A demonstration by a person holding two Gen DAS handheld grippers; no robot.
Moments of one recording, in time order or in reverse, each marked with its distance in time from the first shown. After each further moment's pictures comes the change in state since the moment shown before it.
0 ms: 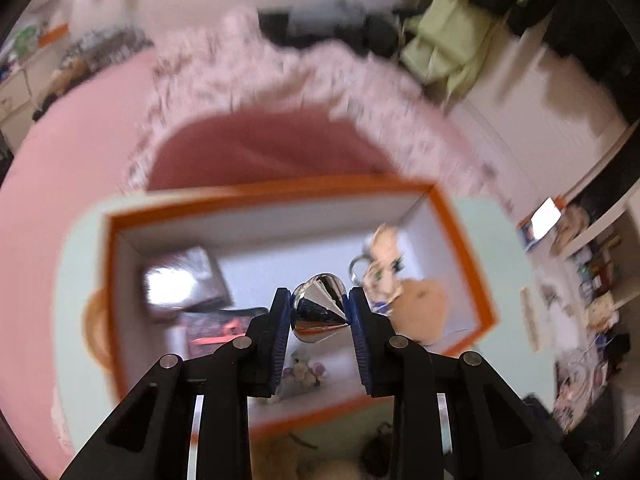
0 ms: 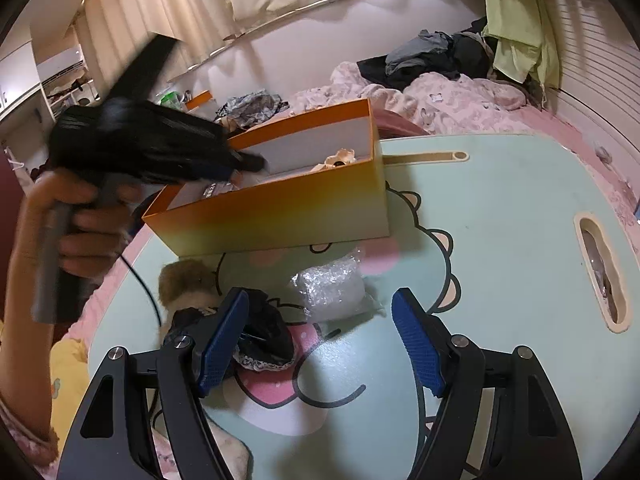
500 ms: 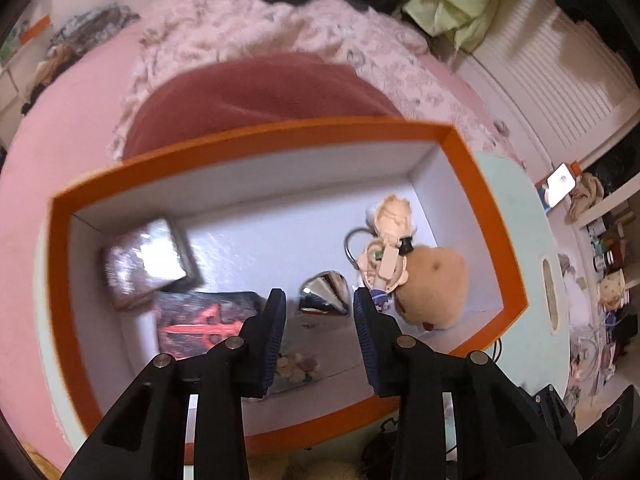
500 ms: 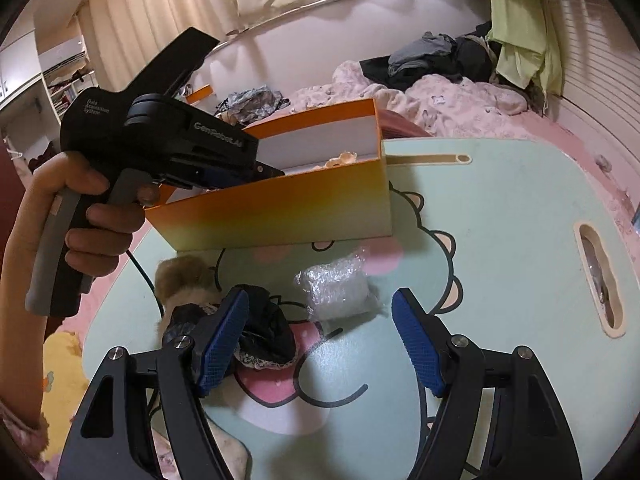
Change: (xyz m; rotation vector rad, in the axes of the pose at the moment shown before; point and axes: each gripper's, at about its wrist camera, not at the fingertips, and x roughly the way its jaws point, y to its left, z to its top) left arm 0.080 -0.019 -0.003 0.032 0.267 0.031; right arm 0.006 0.002 0.000 -0.011 0.020 -0.007
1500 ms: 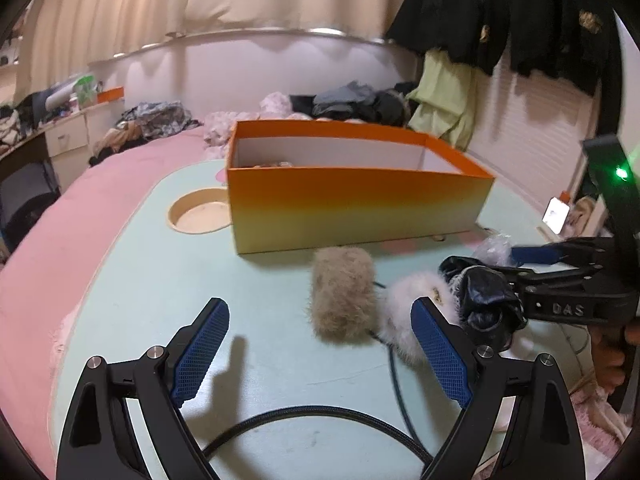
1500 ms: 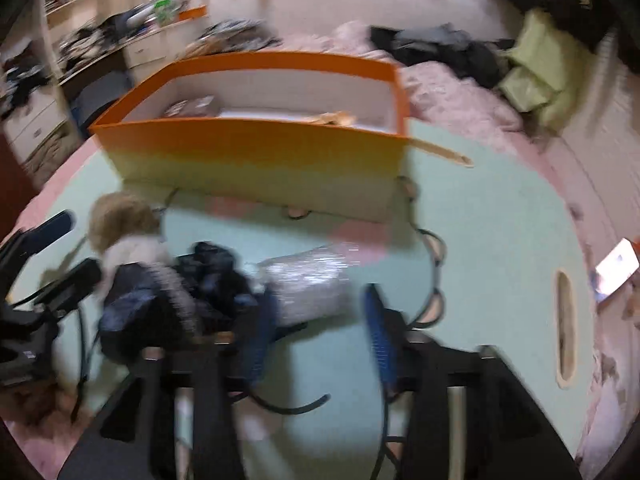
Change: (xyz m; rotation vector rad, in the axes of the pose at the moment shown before) left arm -0.060 0.039 -0.197 0.028 -0.590 0.144; right arm 0.026 0.027 0.009 -0.222 0.116 -0.297
